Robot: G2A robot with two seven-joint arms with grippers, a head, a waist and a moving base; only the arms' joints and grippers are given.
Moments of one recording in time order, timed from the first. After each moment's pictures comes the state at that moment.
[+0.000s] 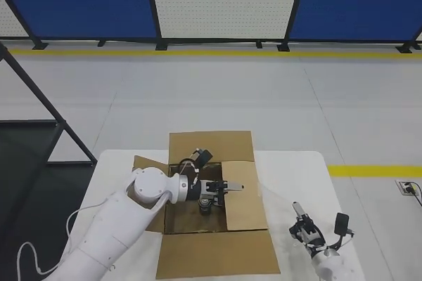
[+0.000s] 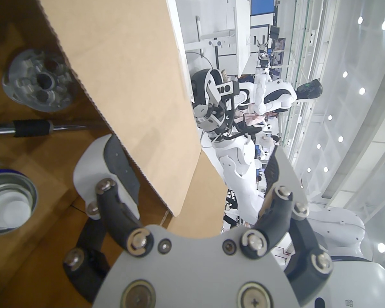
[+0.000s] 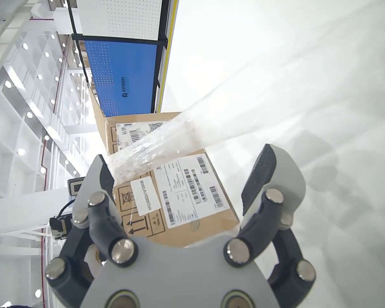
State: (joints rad) left arm 0.37 -1.25 -0.74 -1.03 -0.33 -0.10 -1.01; right arm -1.37 -1.39 1.57 -1.64 -0.05 0.15 0.23
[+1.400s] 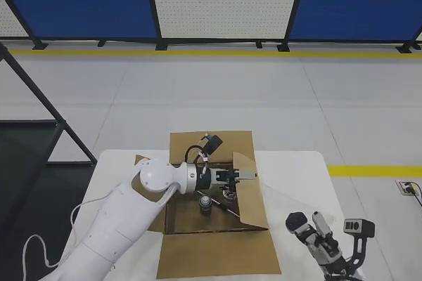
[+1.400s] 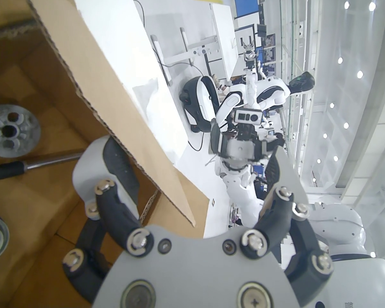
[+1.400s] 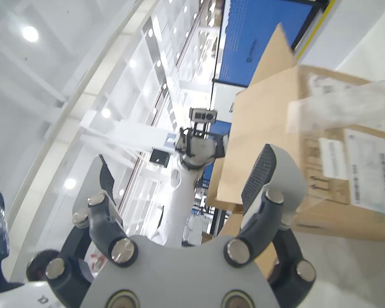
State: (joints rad) left arm 0.33 -1.30 -0.77 -1.08 -0.30 -0.12 -0.96; right arm -1.56 -1.37 1.62 -1.91 0.29 -0.43 0.55
